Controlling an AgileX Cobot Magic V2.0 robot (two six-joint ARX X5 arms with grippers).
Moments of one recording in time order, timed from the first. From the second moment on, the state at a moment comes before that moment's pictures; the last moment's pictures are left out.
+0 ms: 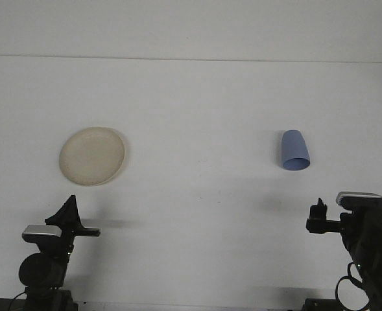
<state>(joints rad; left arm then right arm) -0.06 0.00 0.03 0.12 -0.05 -0.02 -0.02 0.64 0.97 -0.91 0.07 0.02</state>
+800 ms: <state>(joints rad) -0.06 0.00 0.03 0.12 -0.05 -0.02 -0.05 0.93 0.78 -0.35 0.00 -0.01</state>
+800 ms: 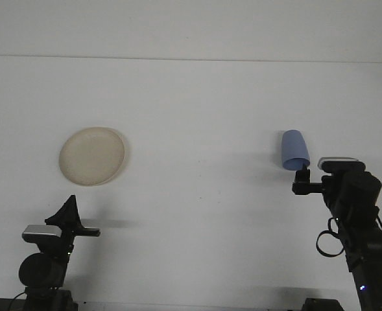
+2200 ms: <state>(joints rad) -0.06 0.00 0.03 0.12 -0.05 -0.02 -0.17 1.61 0.55 0.70 -0.13 -0.02</state>
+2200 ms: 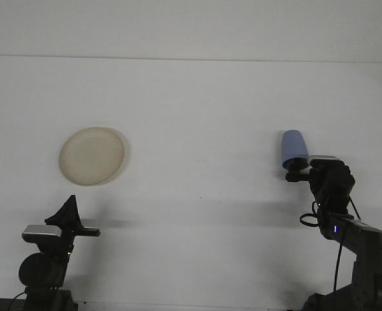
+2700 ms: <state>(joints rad) -0.06 0.00 0.03 0.12 -0.05 -0.02 -0.18 1.68 0.60 0.75 -0.14 -0.02</state>
